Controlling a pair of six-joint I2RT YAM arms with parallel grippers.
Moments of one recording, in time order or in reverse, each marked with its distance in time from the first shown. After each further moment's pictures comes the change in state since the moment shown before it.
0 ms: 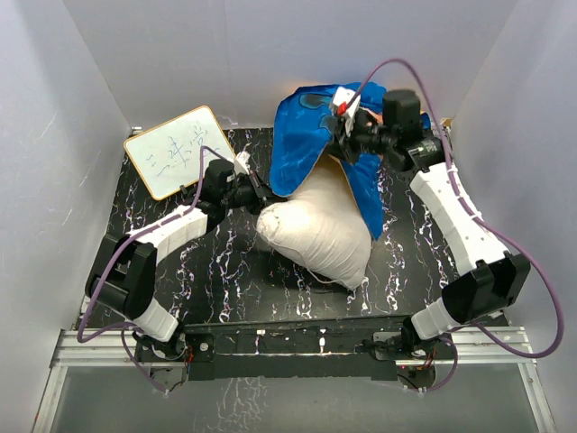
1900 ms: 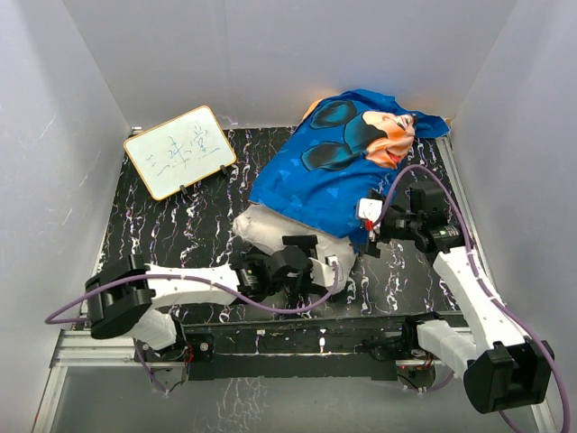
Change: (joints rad) left arm -0.774 -0.136 -0.174 -0.066 -0.839 1.632; right arm -0.158 -0.537 -0.702 -0.061 -0.193 -0.559
